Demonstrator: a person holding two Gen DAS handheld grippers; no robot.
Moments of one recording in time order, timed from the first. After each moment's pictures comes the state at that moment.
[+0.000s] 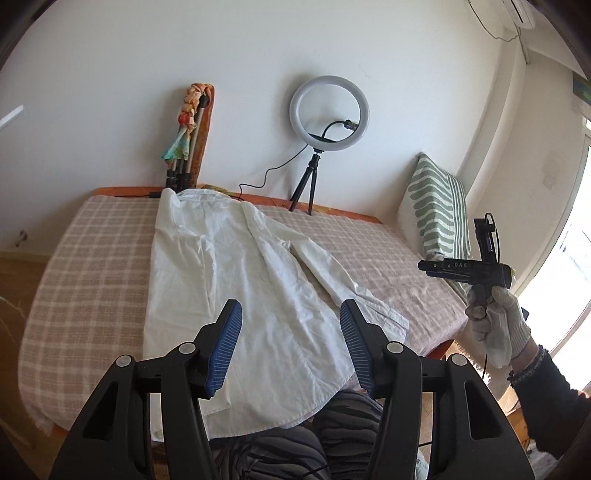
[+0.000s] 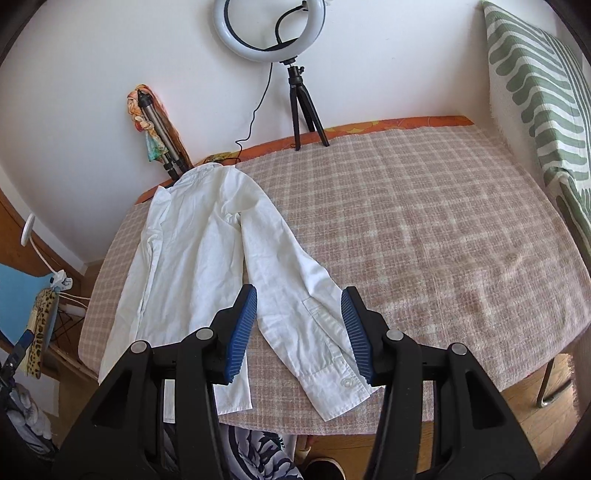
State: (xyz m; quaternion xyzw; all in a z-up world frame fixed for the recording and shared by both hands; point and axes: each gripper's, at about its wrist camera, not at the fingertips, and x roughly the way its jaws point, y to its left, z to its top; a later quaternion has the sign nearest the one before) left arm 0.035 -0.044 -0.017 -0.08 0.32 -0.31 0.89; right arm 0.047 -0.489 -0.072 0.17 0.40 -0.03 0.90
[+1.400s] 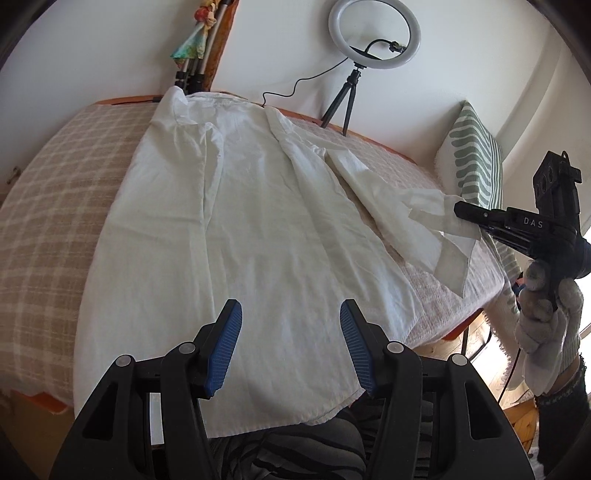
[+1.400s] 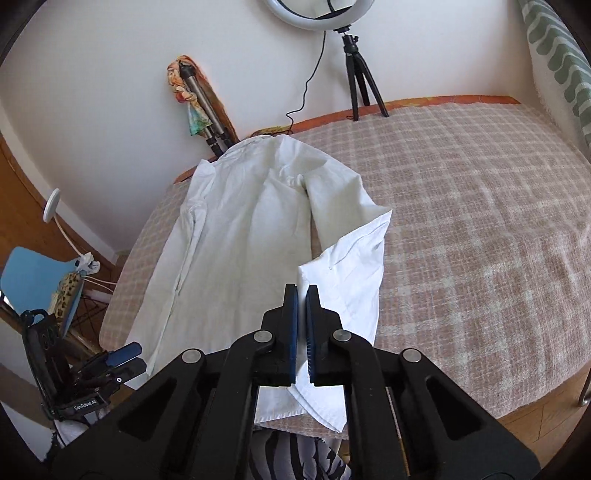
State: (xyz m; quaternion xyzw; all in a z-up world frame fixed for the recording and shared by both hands) left arm 0.077 -0.076 -0.134 -0.07 0.43 -0.27 0.86; right arm 0.066 -0.365 -0.096 0.15 0.38 0.10 0.91
